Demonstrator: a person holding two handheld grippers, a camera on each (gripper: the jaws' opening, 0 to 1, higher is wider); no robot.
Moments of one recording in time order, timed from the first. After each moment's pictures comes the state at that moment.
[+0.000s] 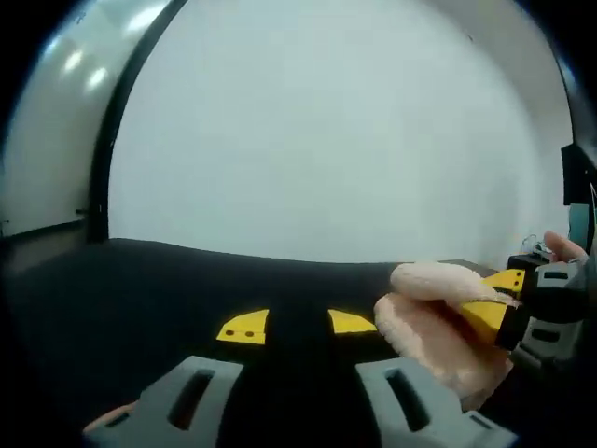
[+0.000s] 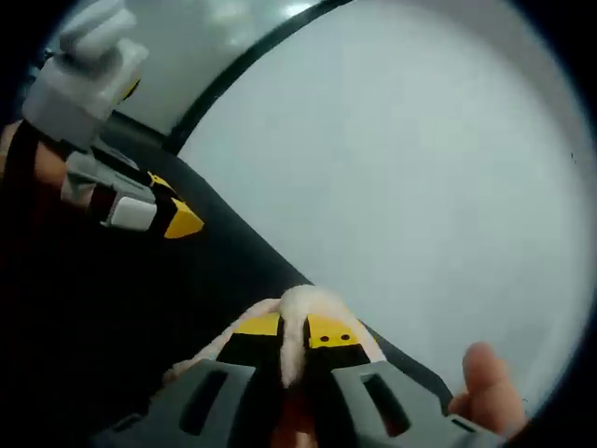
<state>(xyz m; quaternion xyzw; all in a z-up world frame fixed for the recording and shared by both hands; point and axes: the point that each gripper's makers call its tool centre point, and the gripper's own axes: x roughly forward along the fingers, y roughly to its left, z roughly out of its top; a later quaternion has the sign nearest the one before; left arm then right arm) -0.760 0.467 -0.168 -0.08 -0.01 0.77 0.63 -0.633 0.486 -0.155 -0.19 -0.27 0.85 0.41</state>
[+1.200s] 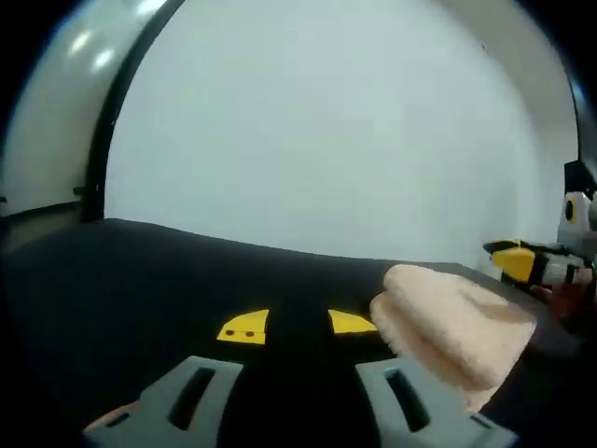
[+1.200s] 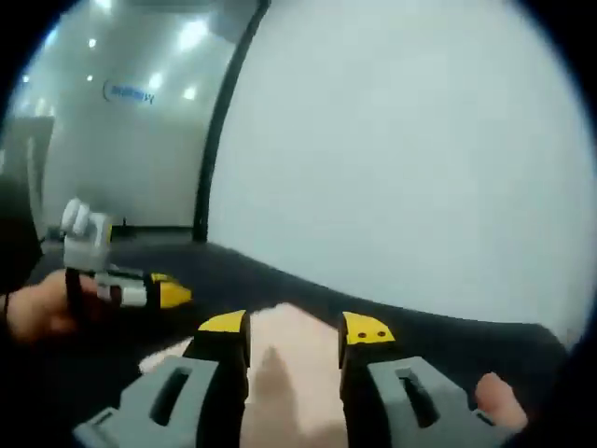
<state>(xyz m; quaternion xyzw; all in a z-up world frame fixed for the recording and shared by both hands) -0.753 0.474 -0.179 -0.11 -0.02 0.76 0.63 -0.592 0.552 -0.091 -0.02 0.00 0.97 0.26</state>
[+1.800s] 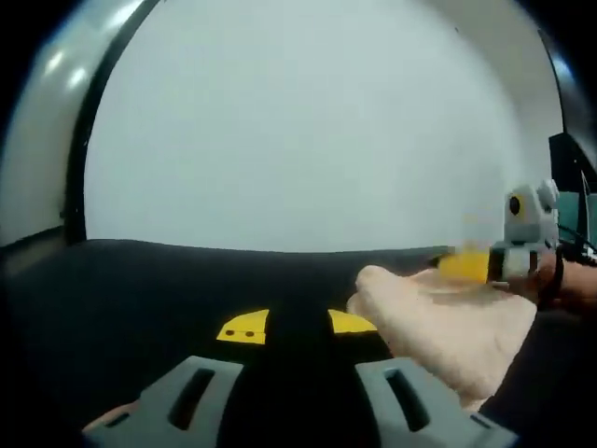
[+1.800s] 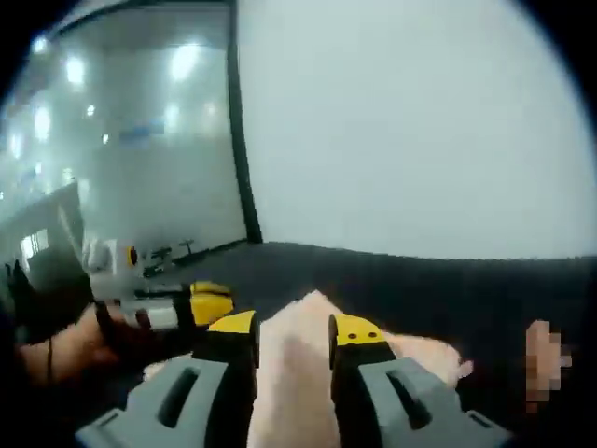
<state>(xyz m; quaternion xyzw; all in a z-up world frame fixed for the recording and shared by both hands) -0.722 0.486 -0.177 -0.08 0.02 0.74 0.67 -0.590 0.579 -0.105 0.05 0.18 0.97 0.14</state>
